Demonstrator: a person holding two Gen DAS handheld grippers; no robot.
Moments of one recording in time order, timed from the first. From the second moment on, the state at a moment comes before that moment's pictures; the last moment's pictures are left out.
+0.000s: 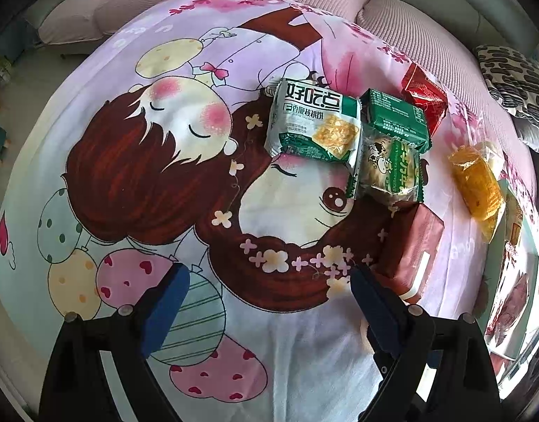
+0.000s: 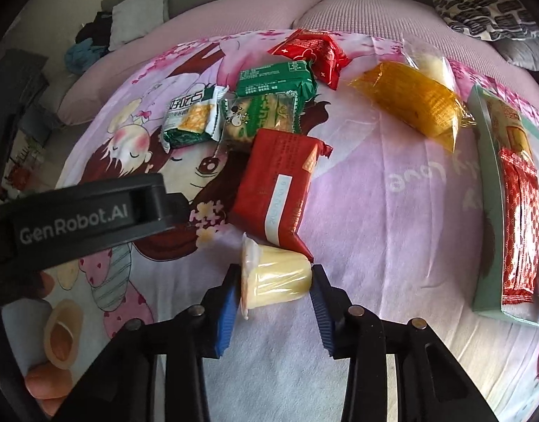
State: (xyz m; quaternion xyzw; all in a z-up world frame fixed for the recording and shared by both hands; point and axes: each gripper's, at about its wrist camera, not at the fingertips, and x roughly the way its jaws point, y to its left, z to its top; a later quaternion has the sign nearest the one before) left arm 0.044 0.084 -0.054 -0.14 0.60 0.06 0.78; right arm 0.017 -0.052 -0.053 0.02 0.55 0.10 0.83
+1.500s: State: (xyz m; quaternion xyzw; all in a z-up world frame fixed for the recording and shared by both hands) left arm 0.063 -0.037 -0.054 0.00 0.58 -0.04 0.82; right arm 0.014 -0.166 -0.021 0.10 0.52 -0.03 0.85
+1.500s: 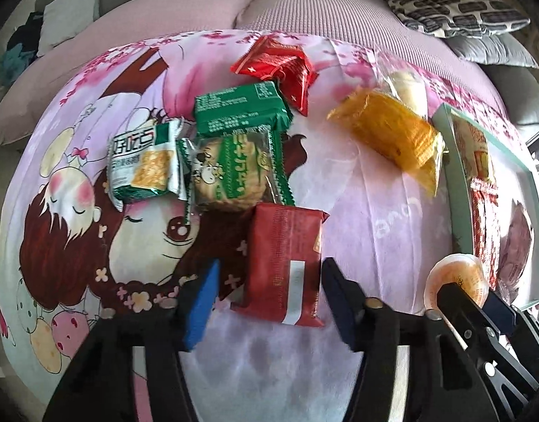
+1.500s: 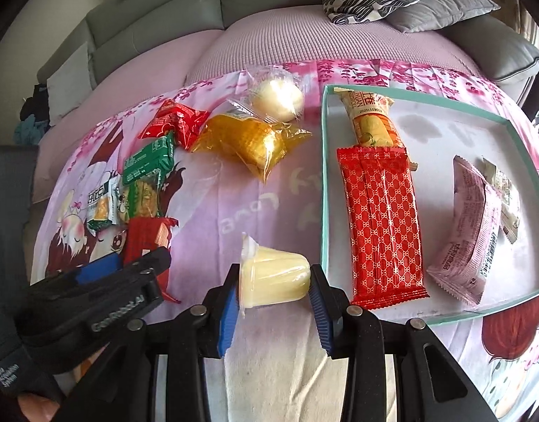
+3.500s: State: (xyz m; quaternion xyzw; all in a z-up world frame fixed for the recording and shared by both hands) left arm 0.092 -0.139 -0.001 0.01 0.54 -0.11 0.84; right arm 0.006 -0.356 0.003 0.22 0.42 -0.22 0.85
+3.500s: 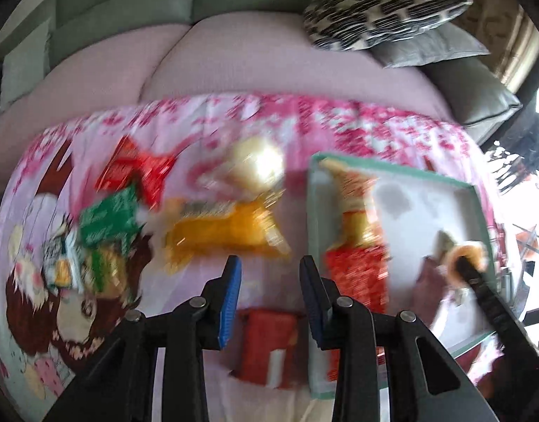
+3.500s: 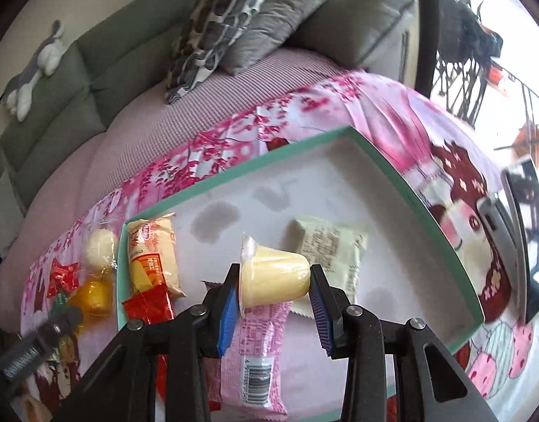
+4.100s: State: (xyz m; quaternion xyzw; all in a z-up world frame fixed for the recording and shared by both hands) left arm 0.056 -0.143 -0.042 0.06 0.58 -0.13 0.80; right arm -0.008 -0.348 0.003 0.24 0.44 -0.20 0.84
